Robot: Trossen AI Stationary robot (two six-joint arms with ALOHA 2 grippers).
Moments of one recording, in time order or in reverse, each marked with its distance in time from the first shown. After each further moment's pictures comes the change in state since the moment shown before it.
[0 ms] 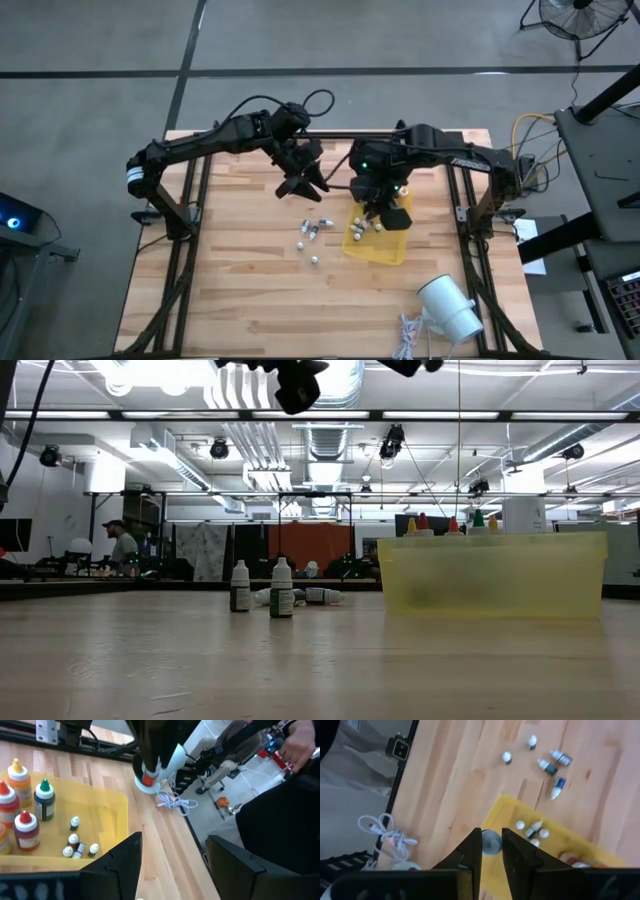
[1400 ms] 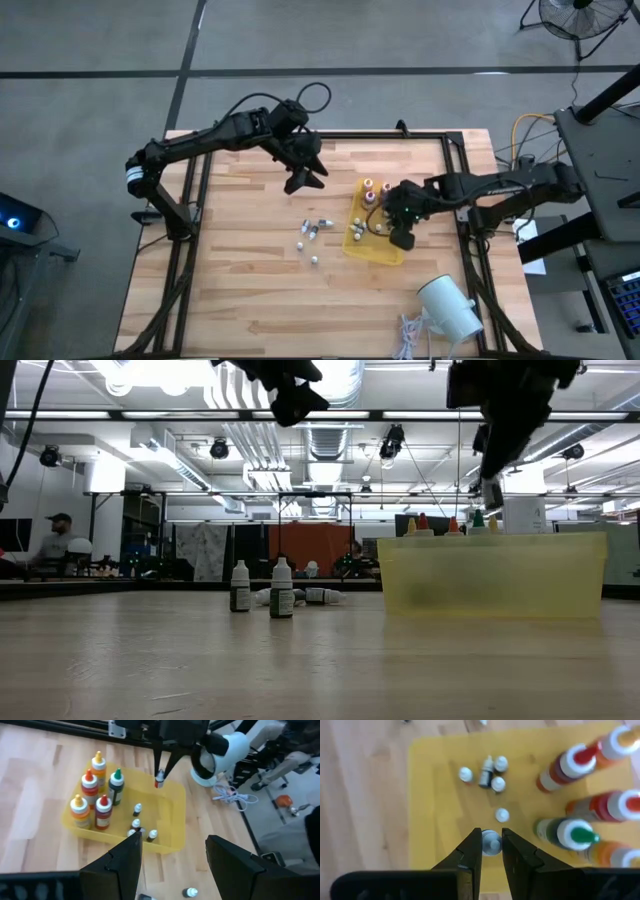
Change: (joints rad) left arm 0.023 -0.003 0.000 -0.036 -0.273 0.061; right arm 0.133 -0.525 -1.050 0.634 0.428 0.629
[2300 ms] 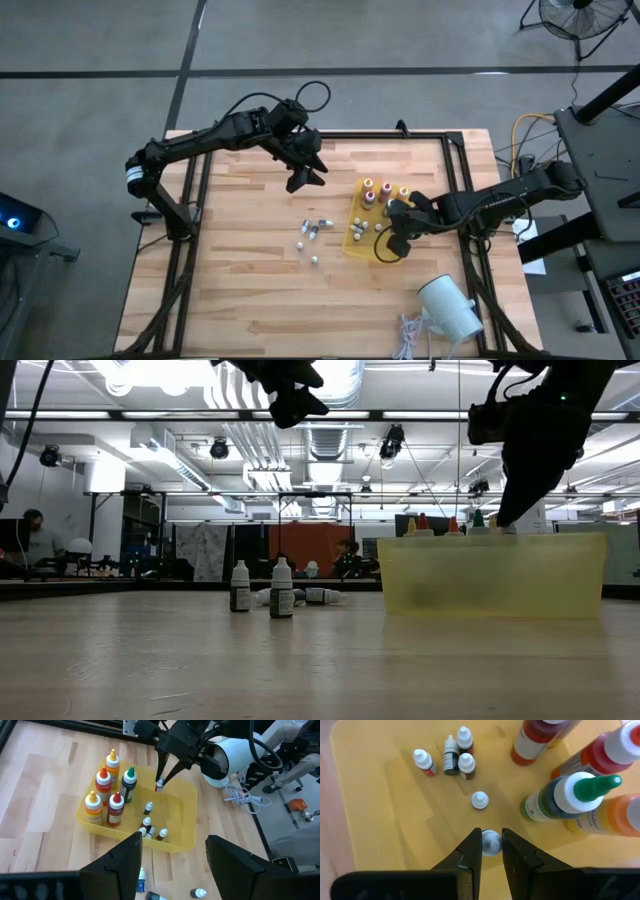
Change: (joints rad) left arm 0.004 0.000 0.000 0.000 -0.055 -0.017; right arm 0.141 -0.010 -0.231 0.148 0.248 0.318
